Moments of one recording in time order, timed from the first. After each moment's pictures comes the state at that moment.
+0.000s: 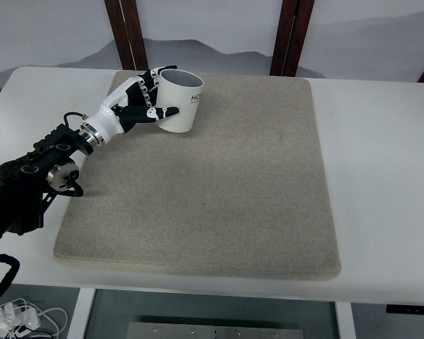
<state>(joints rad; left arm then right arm) -0.85 0.20 -0.57 -0.43 0.56 -0.47 -0.61 0.01 0.00 -0.01 0.19 -0.03 -0.01 -0.03</state>
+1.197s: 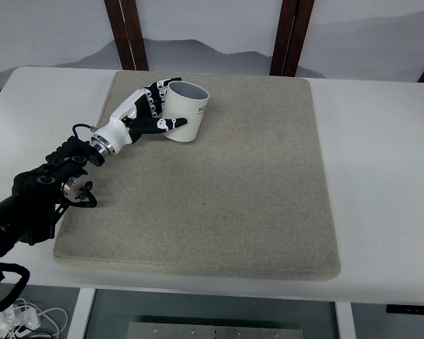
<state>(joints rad) -0.82 0.15 -0.55 -0.43 0.57 -0.36 -0.61 0.01 0.00 -0.01 0.19 -0.03 -0.01 -0.03</state>
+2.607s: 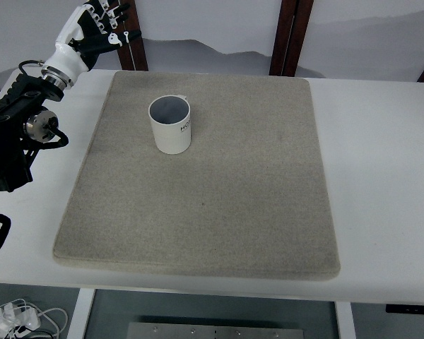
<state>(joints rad) -1.03 0.24 -0.60 -0.32 0.35 -0.37 -0.61 0.01 0.00 -0.01 0.19 -0.03 -0.01 -0.03</state>
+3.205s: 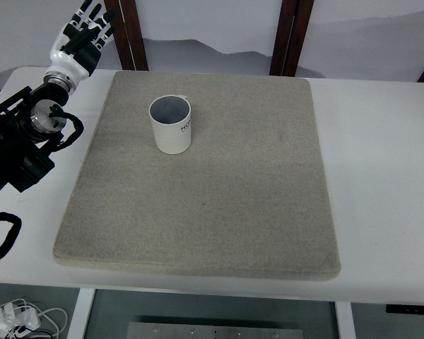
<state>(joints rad) -1.03 0.20 -0.62 -0.32 -0.24 -0.27 -0.25 0.01 0.00 -0.01 0.19 -0.03 -0.01 -0.03</state>
